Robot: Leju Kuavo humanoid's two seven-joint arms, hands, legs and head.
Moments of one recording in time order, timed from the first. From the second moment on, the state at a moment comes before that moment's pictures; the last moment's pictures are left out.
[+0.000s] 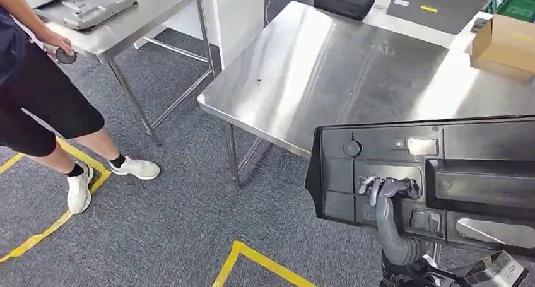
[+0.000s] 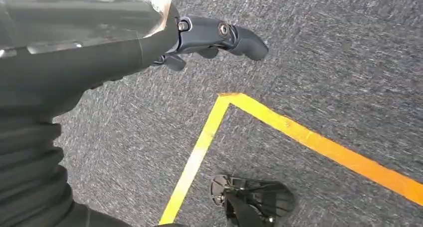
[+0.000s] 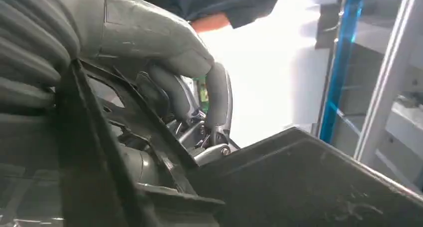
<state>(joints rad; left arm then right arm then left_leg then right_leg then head) -0.07 -0.12 1.17 -0.18 -1.08 0.24 -0.43 0.15 -0.08 0.21 -1.98 -0.24 0.12 -0.42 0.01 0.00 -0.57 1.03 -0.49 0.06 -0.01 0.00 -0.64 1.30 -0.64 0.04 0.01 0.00</state>
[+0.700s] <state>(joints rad) -0.07 -0.12 1.17 -0.18 -1.08 0.24 -0.43 0.15 -0.08 0.21 -1.98 -0.24 0.12 -0.42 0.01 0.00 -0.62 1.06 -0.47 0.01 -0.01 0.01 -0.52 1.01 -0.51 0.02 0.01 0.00</state>
